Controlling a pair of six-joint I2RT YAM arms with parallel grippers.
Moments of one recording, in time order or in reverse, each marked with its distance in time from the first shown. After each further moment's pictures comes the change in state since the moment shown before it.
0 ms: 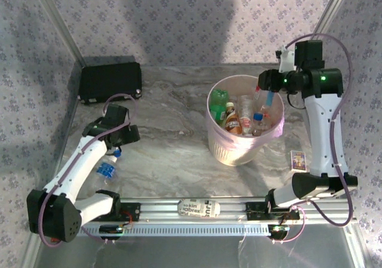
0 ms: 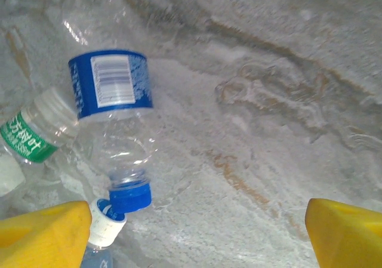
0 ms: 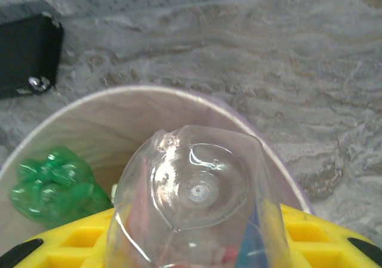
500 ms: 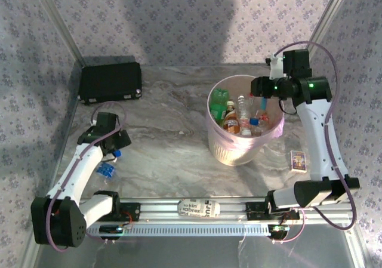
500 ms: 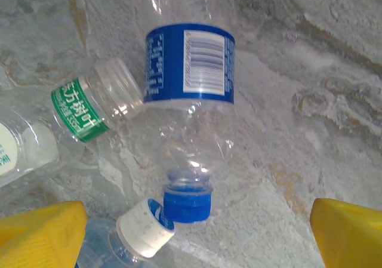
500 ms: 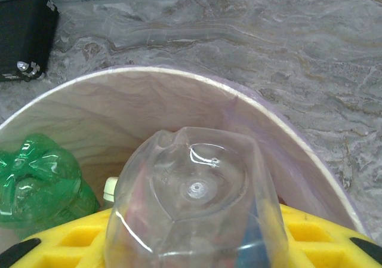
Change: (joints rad) left arm 0.156 -0.056 -0.130 0.089 -0.011 -0.037; right arm 0.075 -0.060 -0.186 0.152 0.051 -0.008
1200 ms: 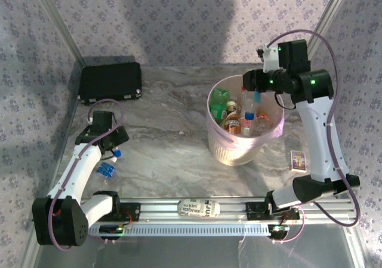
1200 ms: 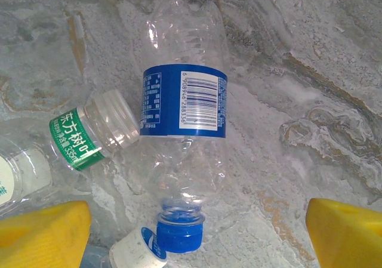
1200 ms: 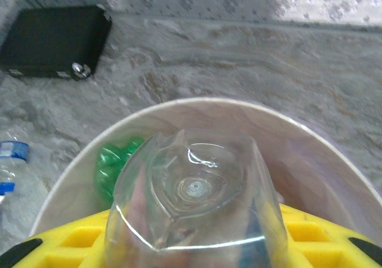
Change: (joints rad) left arm 0.042 0.002 0.000 0.070 0.032 0.023; right arm 0.109 0.037 0.199 -0.048 -0.023 0.006
